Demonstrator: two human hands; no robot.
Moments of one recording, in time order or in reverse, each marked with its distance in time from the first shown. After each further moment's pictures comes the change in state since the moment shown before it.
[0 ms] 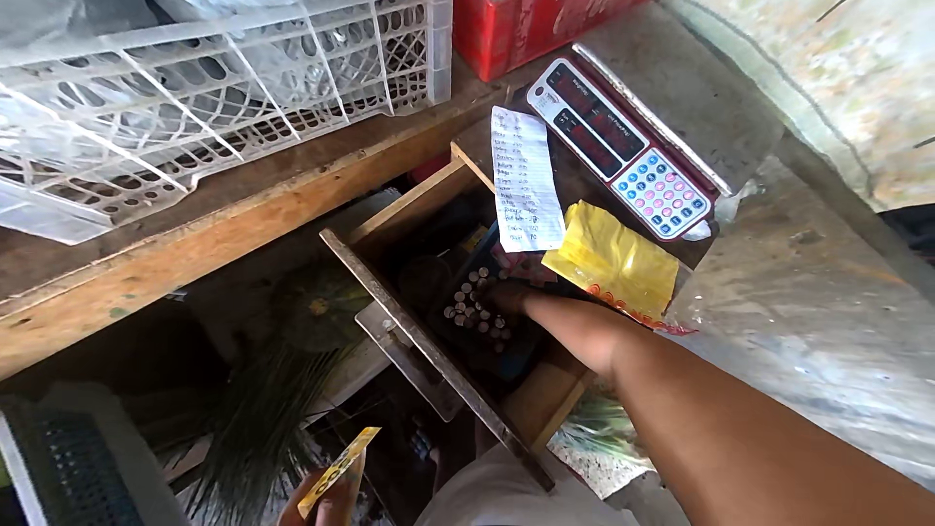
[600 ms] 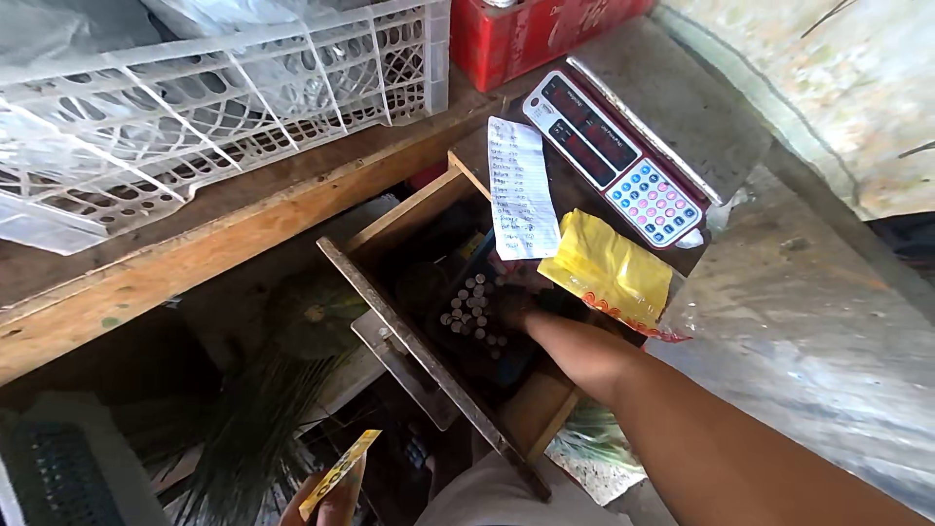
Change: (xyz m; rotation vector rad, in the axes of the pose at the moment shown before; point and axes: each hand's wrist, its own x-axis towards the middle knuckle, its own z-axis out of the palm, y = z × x) left_hand 0.006 0.006 0.004 0.011 -0.025 -0.023; right_hand -0.044 -0.027 -0.013 0.177 -0.049 0.338
